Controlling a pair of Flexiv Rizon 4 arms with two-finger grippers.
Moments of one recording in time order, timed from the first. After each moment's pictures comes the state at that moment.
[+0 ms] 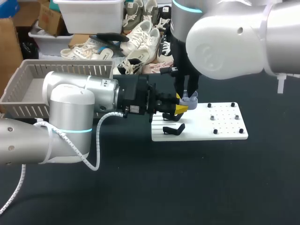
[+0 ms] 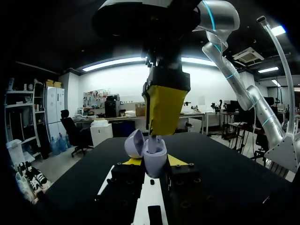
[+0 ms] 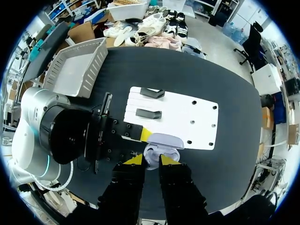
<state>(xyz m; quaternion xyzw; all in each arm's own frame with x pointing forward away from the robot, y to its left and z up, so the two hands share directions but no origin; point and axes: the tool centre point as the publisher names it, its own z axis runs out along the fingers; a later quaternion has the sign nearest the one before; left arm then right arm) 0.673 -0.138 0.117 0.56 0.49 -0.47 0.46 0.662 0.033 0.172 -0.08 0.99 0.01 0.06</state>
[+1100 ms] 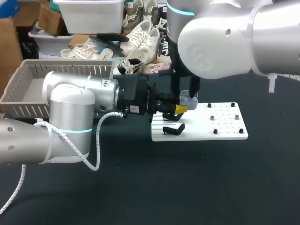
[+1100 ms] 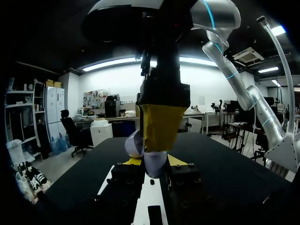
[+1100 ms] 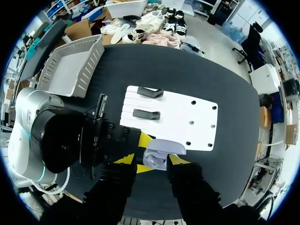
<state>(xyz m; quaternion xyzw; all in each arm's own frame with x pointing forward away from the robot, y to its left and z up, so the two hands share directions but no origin) 0.673 -0.139 0.116 0.56 0.49 -0.47 0.46 0.668 0.034 0.164 -0.08 1.00 -0.01 0.05</state>
